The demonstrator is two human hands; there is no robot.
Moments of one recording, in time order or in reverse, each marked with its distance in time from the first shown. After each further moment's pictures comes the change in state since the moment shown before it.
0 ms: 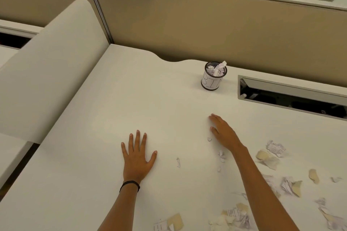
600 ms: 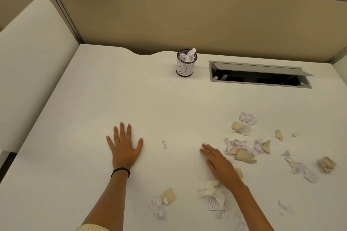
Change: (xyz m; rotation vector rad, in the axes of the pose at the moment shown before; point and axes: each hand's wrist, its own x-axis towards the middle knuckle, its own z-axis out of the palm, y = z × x) left_hand -0.004 0.002 -0.004 -0.025 0.005 0.031; right_hand -0.191 -0.006 0.057 0.014 0.072 -0.027
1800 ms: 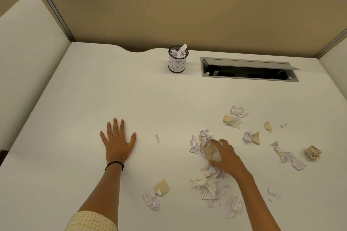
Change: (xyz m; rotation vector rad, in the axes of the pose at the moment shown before) left_hand -0.001 -0.002 0.007 0.025 0.014 -0.007; right_hand -0.018 0.009 -0.041 -0.084 -0.179 0.445
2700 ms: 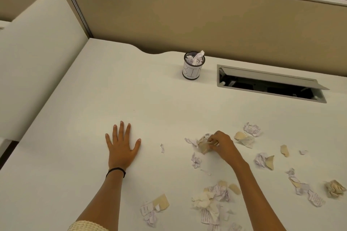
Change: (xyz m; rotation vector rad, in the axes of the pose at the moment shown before) left_hand 0.001 0.004 -0.005 -0.019 0.003 -0.017; right_hand 0.088 -0.036 -0.040 0.134 0.086 -0.235
